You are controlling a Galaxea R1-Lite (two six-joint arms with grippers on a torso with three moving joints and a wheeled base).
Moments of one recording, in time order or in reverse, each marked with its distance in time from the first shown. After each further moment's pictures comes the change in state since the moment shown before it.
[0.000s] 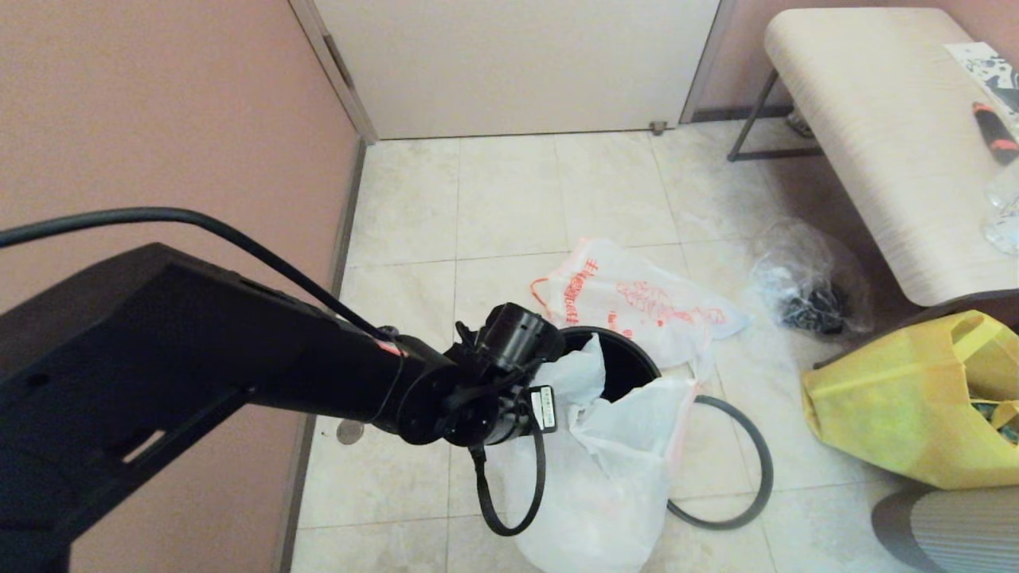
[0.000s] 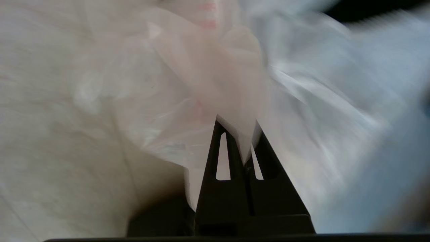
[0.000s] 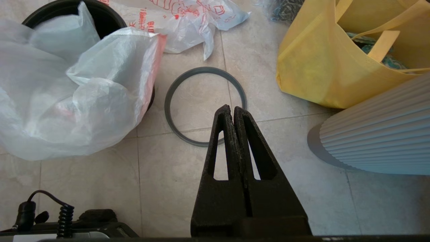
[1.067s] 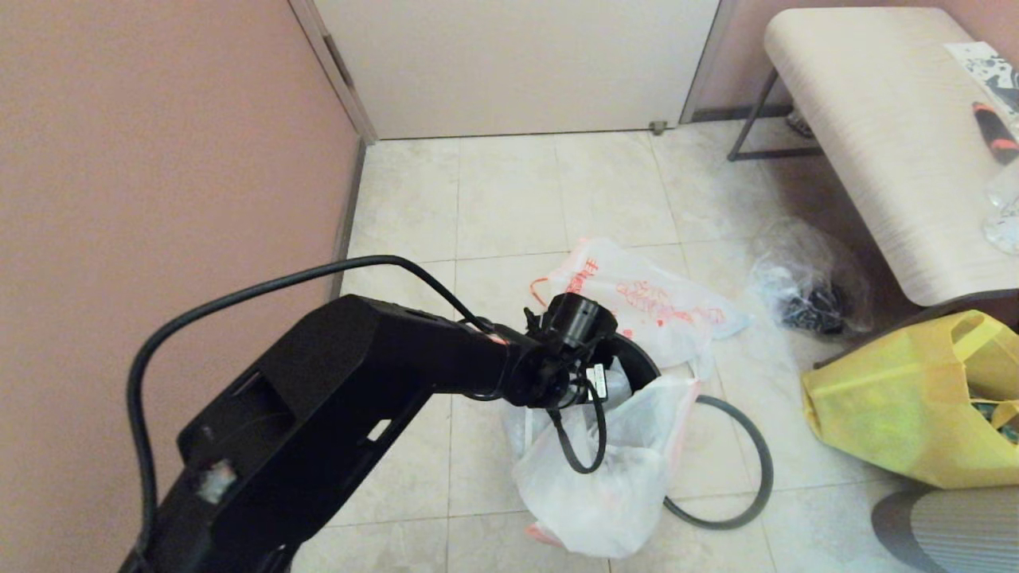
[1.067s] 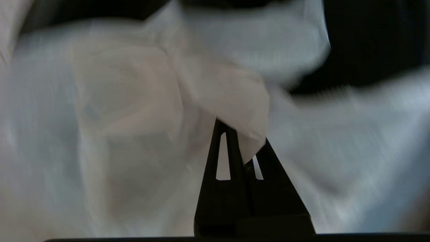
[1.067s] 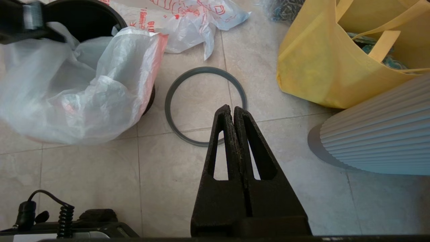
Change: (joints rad) left arm 0.016 0.388 -0.570 0.102 -0.032 0.085; right arm 0.000 0.000 0.000 0.000 0.000 0.000
